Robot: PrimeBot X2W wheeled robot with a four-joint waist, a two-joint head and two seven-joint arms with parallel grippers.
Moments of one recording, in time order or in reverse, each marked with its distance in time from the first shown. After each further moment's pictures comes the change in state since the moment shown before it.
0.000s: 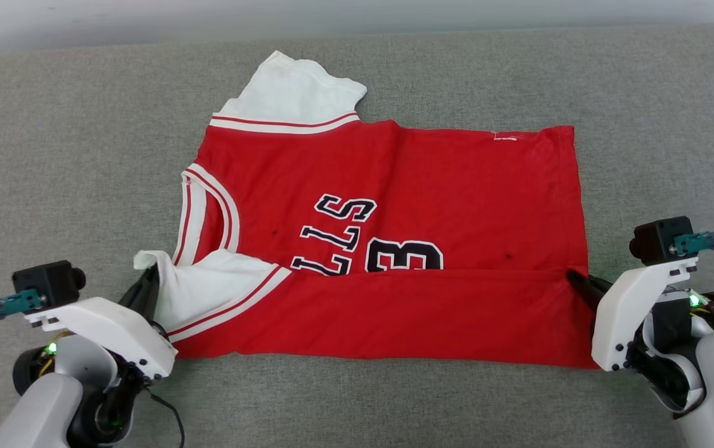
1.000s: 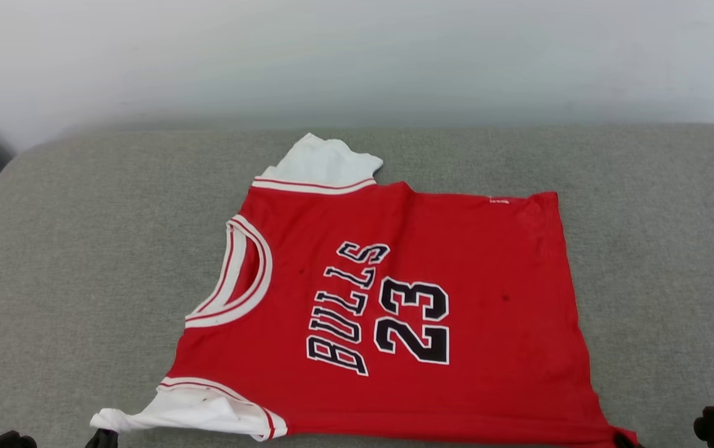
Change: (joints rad) left arm 0.567 0.048 0.144 -0.352 -0.047 0.192 -0.110; right arm 0.590 0.105 -0.229 -0.347 0.002 0.001 -0.029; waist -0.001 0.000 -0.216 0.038
